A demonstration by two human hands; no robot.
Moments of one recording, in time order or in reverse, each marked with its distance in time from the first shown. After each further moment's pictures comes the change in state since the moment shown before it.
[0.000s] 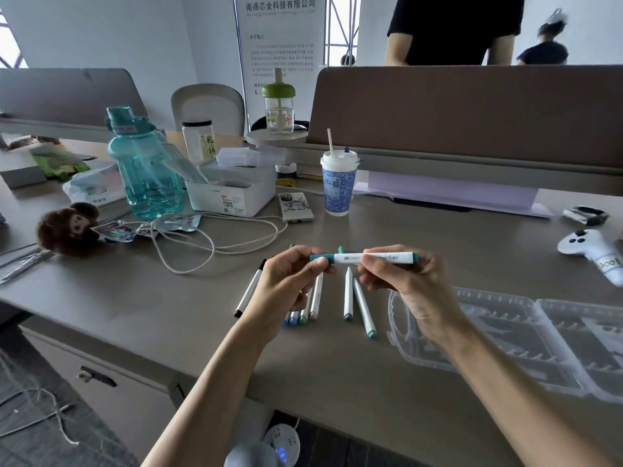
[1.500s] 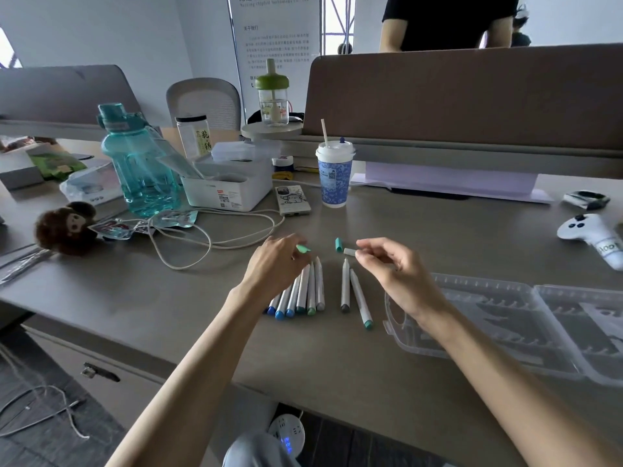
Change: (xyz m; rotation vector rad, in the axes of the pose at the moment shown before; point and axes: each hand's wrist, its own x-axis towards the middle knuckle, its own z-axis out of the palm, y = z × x) left_hand 0.054 -0.018 -0.027 1.237 0.091 0.054; right_hand 0.014 0.030 -0.010 -0.369 0.007 0.089
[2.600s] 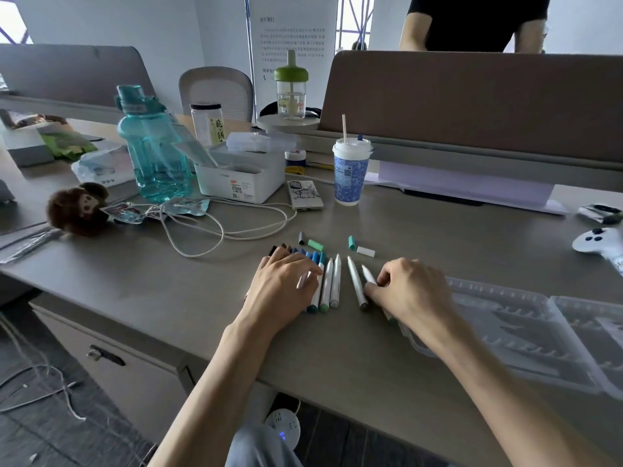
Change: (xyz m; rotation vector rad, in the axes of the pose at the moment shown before) left_hand -0.052 -0.016 0.012 0.012 0.231 0.214; right_hand -0.003 -0.008 0.015 -1.111 0.033 0.008
